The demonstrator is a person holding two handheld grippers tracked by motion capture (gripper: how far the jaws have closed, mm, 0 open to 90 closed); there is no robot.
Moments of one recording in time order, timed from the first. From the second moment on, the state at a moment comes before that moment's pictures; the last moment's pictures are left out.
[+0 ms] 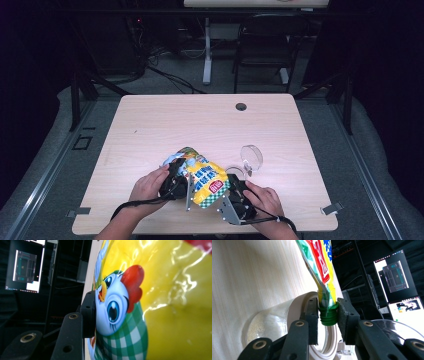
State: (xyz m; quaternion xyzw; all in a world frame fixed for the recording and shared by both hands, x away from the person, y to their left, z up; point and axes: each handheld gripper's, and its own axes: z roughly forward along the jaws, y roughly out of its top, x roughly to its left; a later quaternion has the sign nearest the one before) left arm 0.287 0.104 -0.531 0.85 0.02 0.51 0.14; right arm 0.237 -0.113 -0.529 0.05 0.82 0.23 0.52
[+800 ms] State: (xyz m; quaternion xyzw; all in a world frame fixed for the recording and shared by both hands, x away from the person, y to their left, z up) left arm 0.286 0.102 -0.521 0.83 -0.02 0.55 0.12; right arm 0.236 -0.114 -0.528 0.06 0.81 0.25 0.52
